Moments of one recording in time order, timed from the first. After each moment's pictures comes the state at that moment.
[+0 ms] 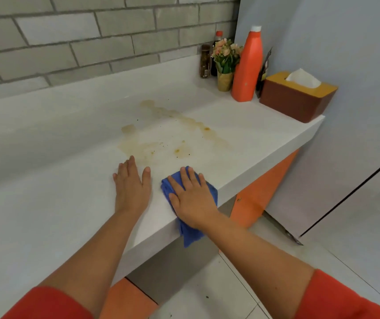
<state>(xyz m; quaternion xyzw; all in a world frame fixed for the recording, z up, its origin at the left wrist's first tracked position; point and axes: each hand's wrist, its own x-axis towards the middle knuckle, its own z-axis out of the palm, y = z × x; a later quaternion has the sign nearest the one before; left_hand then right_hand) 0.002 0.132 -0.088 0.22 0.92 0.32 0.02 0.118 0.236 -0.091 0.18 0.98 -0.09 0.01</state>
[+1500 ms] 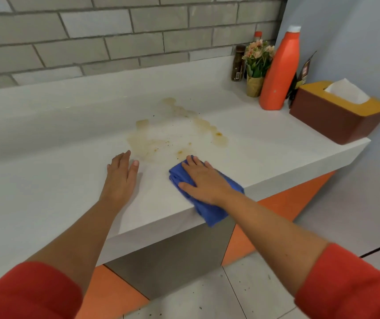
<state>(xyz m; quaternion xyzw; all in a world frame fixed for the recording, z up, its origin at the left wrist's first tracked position) 0.006 0.136 -0.087 0.18 0.92 0.34 -0.03 0.107 0.338 -0.074 0.01 0.99 -0.14 0.04</state>
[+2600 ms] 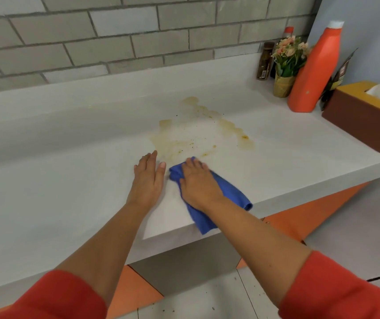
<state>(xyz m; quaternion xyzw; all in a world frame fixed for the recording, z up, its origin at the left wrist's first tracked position) 0.004 0.139 -0.088 0.18 0.92 0.35 -0.01 0.059 0.274 -0.085 0.05 0.99 -0.12 0.00</state>
